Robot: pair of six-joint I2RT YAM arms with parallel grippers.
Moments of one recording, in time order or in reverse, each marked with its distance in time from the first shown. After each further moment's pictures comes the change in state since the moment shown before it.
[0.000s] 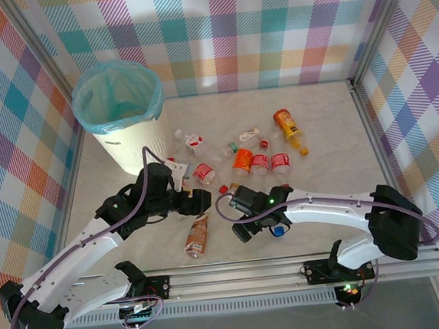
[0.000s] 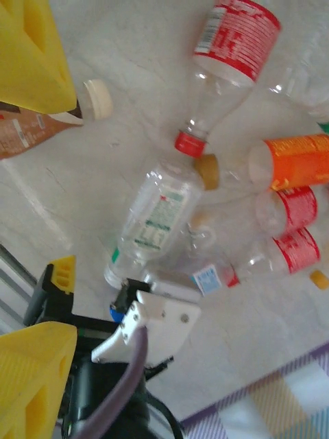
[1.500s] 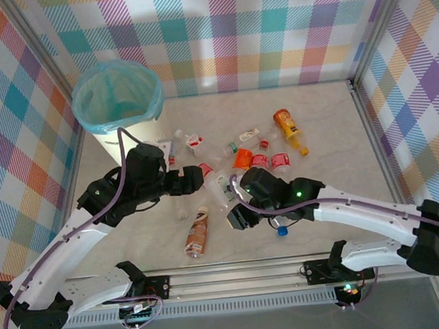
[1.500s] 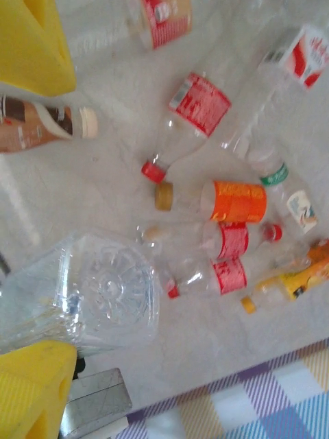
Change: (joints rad) left arm -0.002 0.103 0.350 -0.235 -0.116 -0.144; right arm -0.013 -0.267 0.114 0.058 -0.317 0.033
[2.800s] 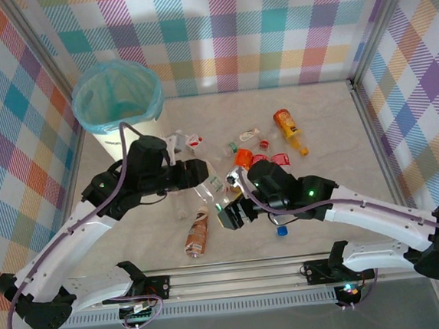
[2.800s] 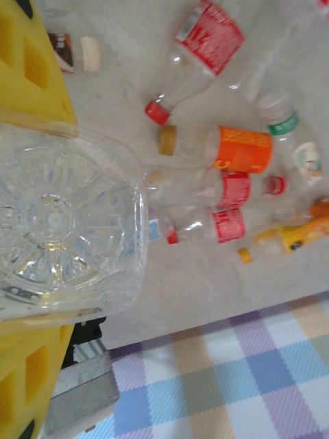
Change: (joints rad) left arm 0.004 0.032 0.085 0.021 0.067 -0.108; right arm 0.000 -0.046 0.055 0.037 0.017 -0.029
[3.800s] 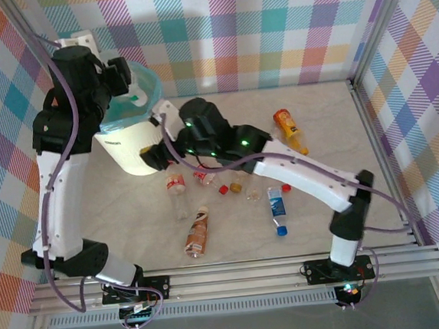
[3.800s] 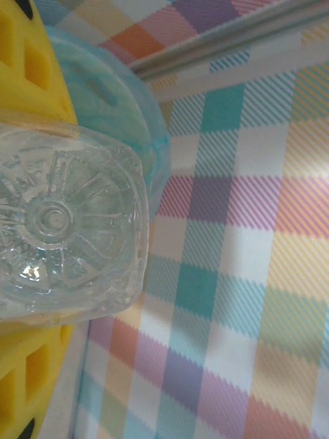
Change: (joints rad) left arm 0.490 0.463 0.928 -0.105 -0.467 0.512; right arm -0.018 0.757 1.025 0.088 0.134 -0.365
